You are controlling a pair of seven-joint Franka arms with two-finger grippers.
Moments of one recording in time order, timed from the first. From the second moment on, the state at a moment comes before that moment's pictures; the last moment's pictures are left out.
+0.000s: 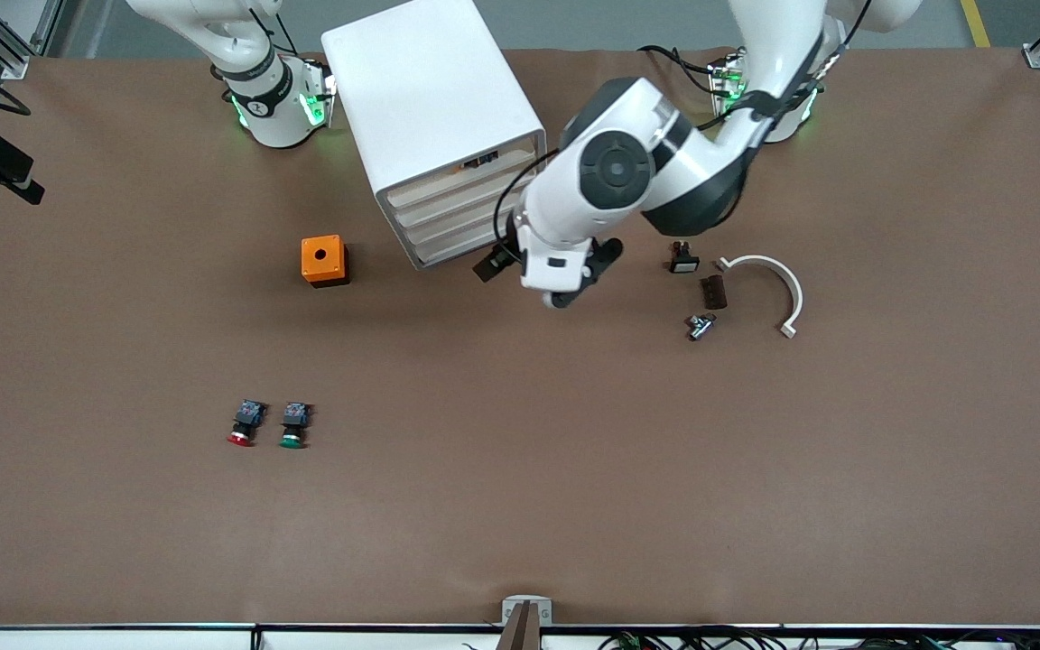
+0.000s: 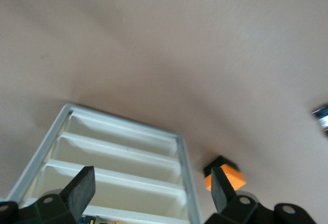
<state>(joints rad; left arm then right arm) -0.57 0.48 -0.18 -1.36 -0.35 1.88 -1.41 -0.01 -0.12 -0.06 -1.59 -0.01 1.50 -0.01</state>
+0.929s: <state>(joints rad) -0.24 0.26 -0.18 -1.35 -0.16 1.42 -0.73 -0.01 -0.12 -0.06 -1.59 -0.01 1.50 -0.05</state>
